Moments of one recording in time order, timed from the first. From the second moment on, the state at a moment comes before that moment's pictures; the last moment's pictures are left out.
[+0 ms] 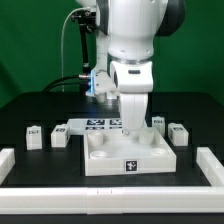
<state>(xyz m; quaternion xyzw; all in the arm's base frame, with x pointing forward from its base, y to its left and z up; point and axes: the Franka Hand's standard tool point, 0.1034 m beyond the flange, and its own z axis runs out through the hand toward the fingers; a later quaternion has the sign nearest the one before) 0.404 0.014 0.032 -0.67 -0.73 0.10 0.08</state>
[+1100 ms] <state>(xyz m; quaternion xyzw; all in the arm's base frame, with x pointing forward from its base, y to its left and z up) 0.412 0.010 0.014 -0.68 -0.72 0.12 0.09</state>
